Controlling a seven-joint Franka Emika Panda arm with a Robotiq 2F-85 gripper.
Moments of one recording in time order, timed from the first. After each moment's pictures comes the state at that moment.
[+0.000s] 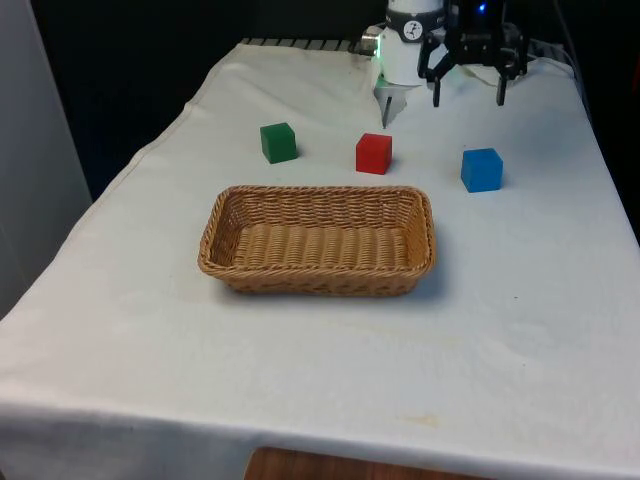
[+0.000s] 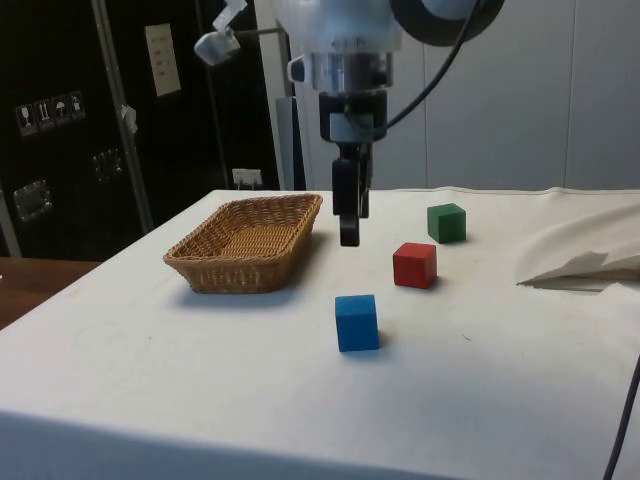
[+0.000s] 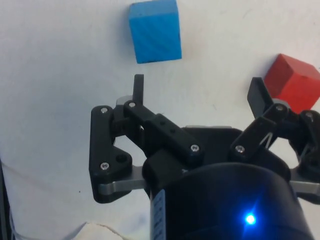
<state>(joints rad) 0.06 -0.09 0.17 -2.64 0.00 2.62 0.09</state>
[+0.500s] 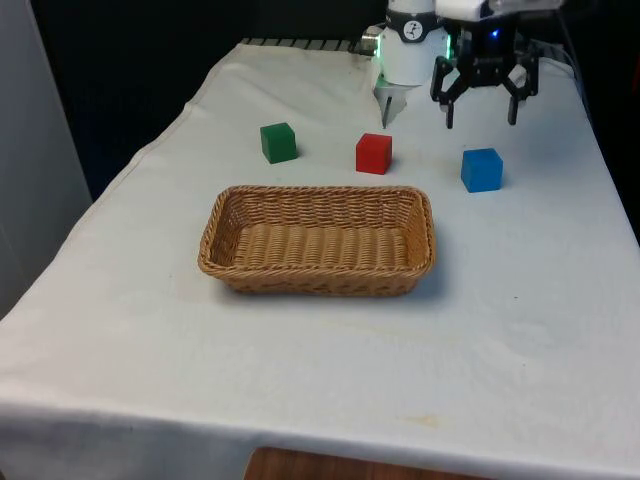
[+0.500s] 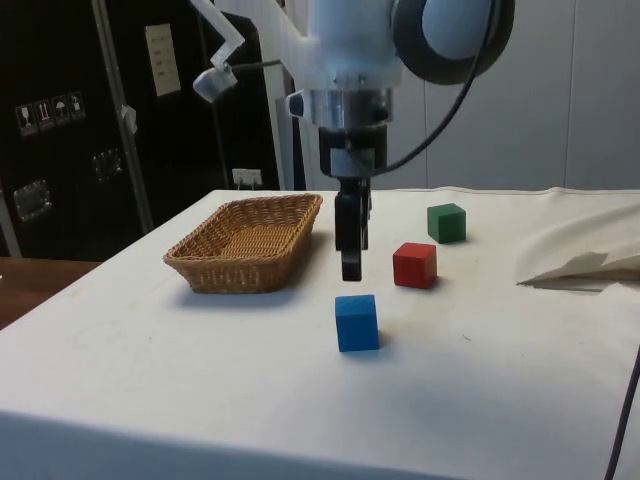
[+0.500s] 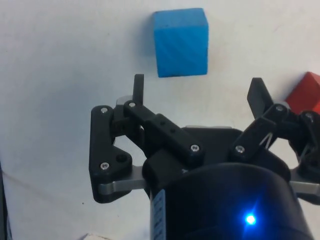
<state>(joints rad) 0.06 0.01 0.21 -2.64 0.00 2.71 0.10</state>
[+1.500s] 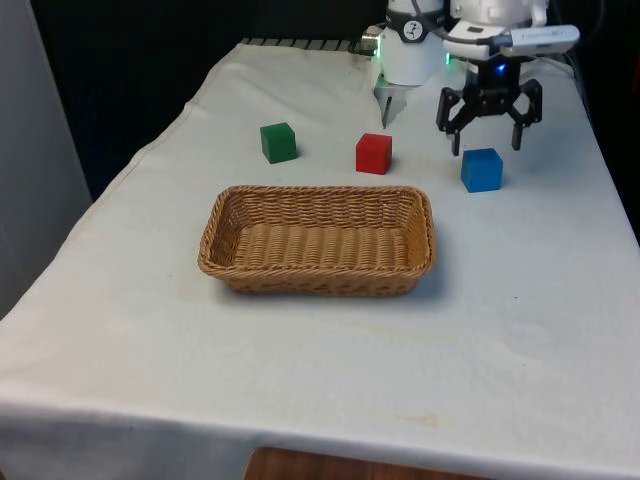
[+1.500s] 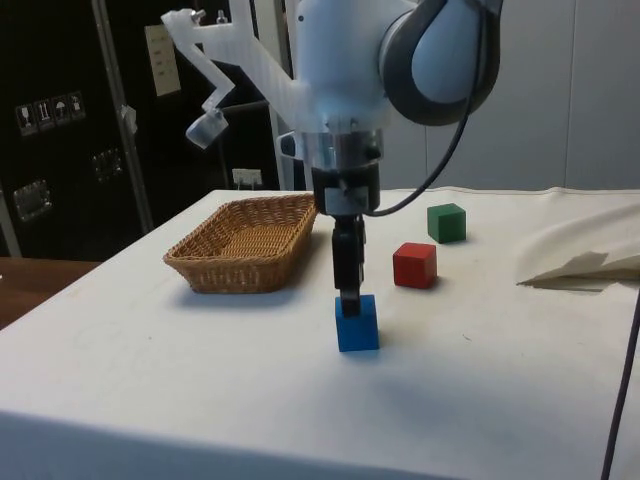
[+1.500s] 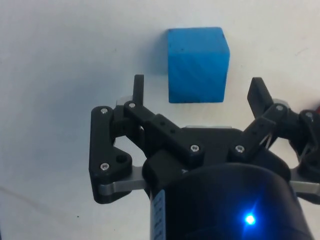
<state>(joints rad) 0.05 0.16 0.22 -2.59 -0.05 2.77 0.09</state>
